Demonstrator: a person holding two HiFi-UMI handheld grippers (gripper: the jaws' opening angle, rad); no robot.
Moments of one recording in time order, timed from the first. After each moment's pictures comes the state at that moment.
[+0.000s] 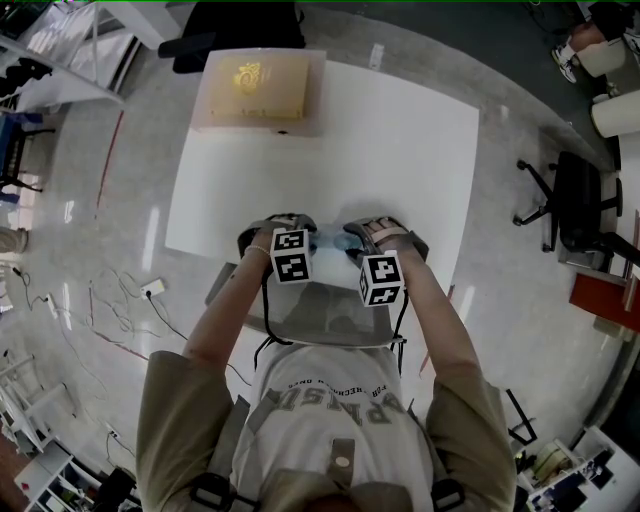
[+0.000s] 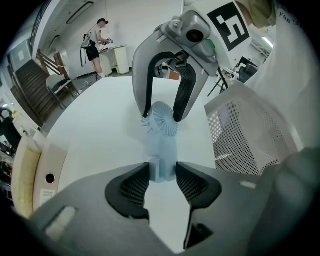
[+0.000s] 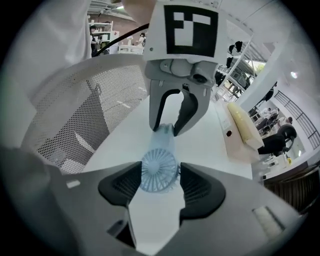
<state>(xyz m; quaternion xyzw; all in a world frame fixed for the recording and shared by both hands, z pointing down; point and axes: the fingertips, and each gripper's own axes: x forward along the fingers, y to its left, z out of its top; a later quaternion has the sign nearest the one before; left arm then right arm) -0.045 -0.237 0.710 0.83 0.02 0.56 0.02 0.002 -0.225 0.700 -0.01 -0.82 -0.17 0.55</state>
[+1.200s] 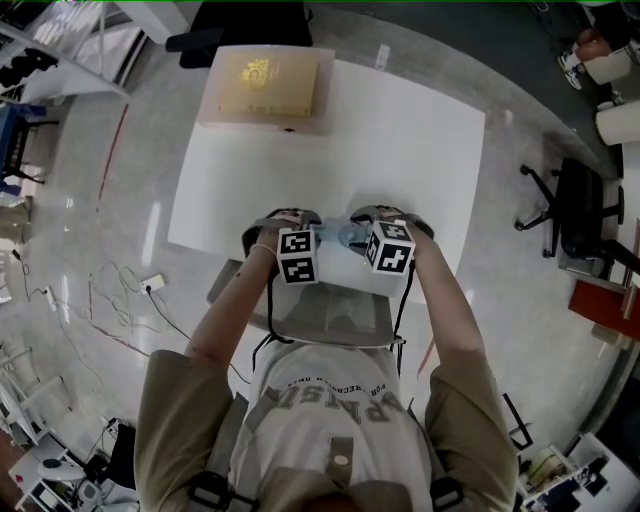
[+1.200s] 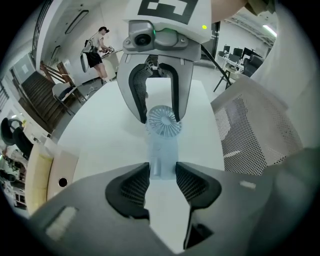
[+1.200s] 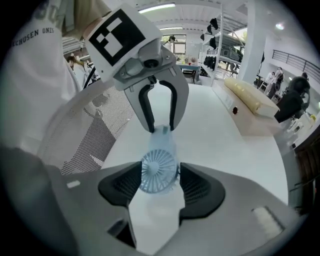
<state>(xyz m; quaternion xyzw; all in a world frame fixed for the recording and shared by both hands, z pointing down) -0.047 -0.251 0.705 0.83 -0.02 0.56 -0.02 0.000 -0.240 0.697 -0.05 -0.84 0.02 0.53</state>
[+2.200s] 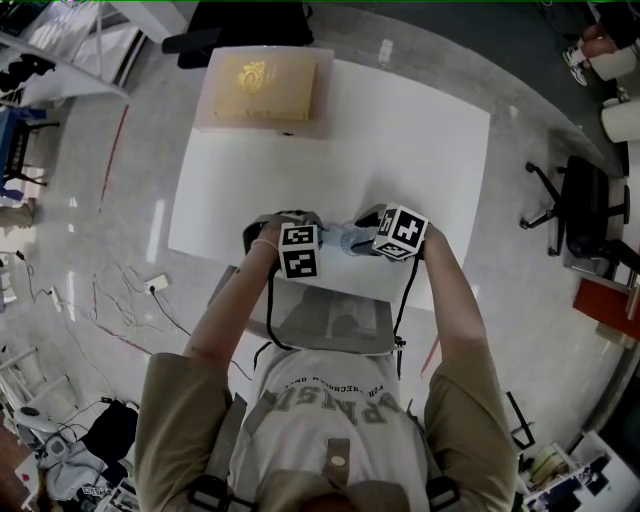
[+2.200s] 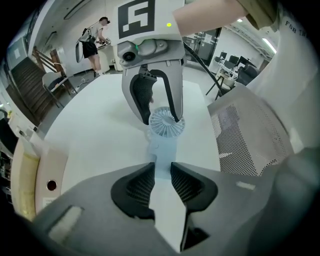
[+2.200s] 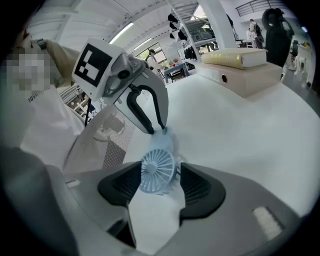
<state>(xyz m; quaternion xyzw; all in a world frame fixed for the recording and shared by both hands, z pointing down) -0.042 -0.257 0.709 0.82 0.03 0.57 0.03 0.009 -0.255 0.704 -0.07 -0.85 0.24 0.47</state>
